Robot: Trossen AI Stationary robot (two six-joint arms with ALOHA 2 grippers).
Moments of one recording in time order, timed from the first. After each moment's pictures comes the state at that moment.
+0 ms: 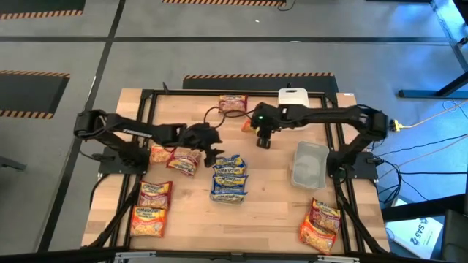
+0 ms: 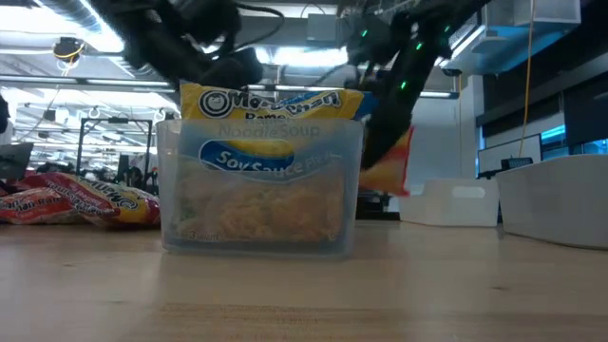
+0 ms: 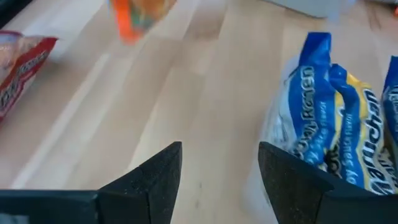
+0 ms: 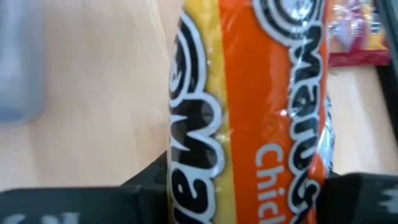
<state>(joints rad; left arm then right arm) 0.09 1.41 0.69 0.05 -0.08 -0.17 -0.28 1.63 1.15 -0.58 0.07 -0.13</state>
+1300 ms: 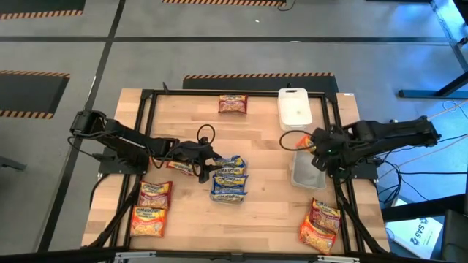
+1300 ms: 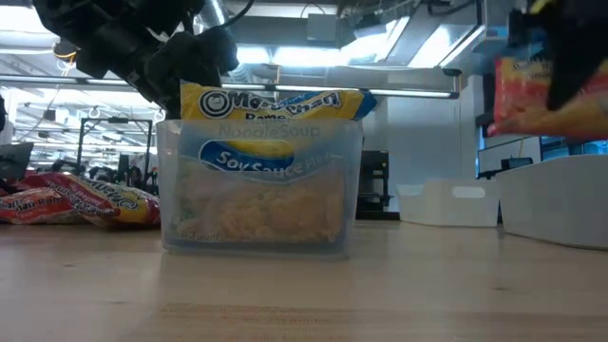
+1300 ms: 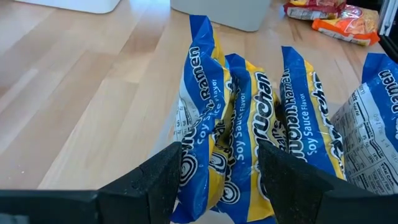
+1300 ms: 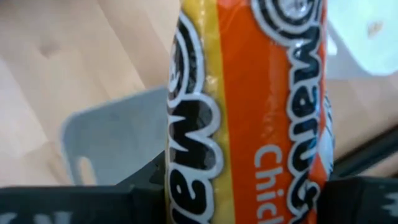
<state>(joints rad) -0.10 1.39 0.54 0.34 -0.13 -0.23 0.14 0.85 0.86 -1.28 0.21 0.64</state>
